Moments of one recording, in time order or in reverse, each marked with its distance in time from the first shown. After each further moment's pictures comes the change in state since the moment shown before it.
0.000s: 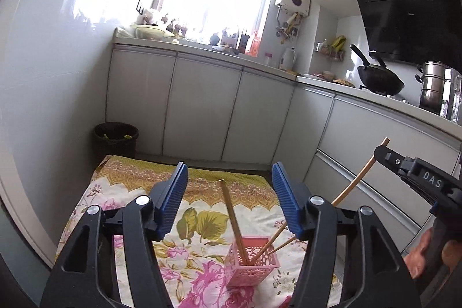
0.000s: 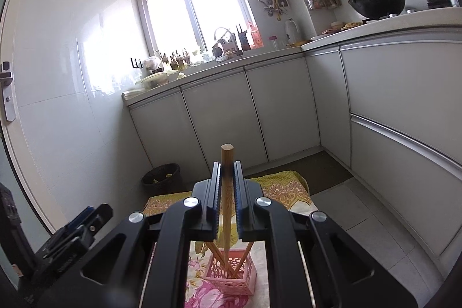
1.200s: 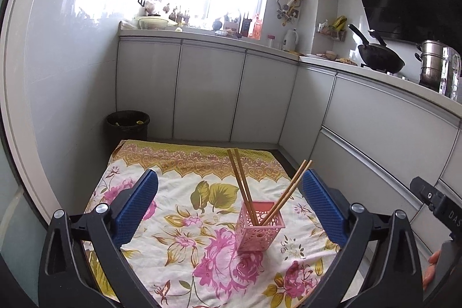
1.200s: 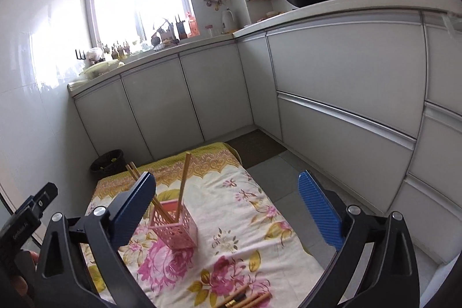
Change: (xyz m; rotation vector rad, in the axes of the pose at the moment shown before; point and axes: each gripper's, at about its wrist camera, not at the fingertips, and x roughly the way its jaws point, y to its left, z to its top) left arm -0.040 -0.012 -0.020 0.062 0.096 0.023; right arm -0.099 -0.031 -0.050 0.070 0.073 -0.330
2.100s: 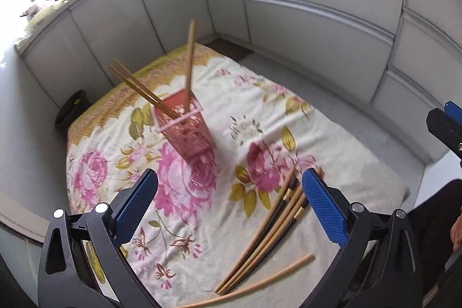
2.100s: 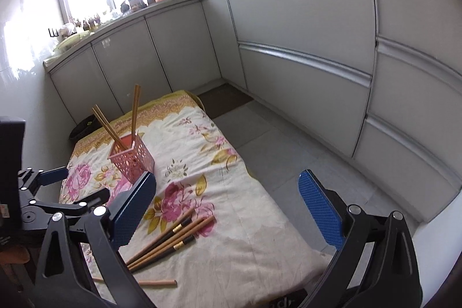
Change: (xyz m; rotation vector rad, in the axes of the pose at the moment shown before) left arm 0.052 -0.122 -0.099 0.555 0.560 -0.178; right arm -0.042 -0.086 -0.076 0.078 0.220 -0.104
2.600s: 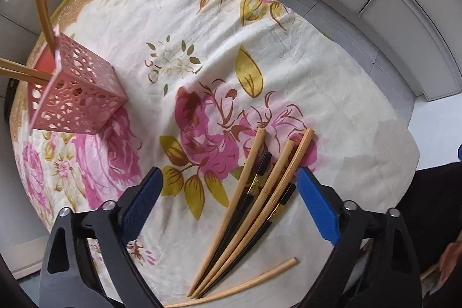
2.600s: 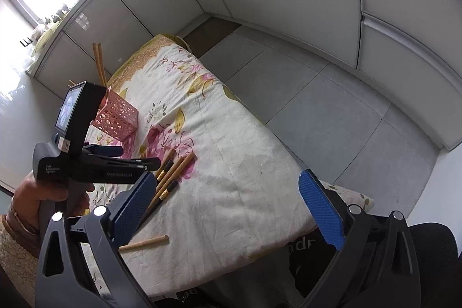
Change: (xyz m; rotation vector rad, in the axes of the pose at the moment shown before) left arm 0.148 -0.047 0.016 0.098 0.526 -0.183; right arm 0.051 -0.061 -0.041 0.207 0.334 0.057
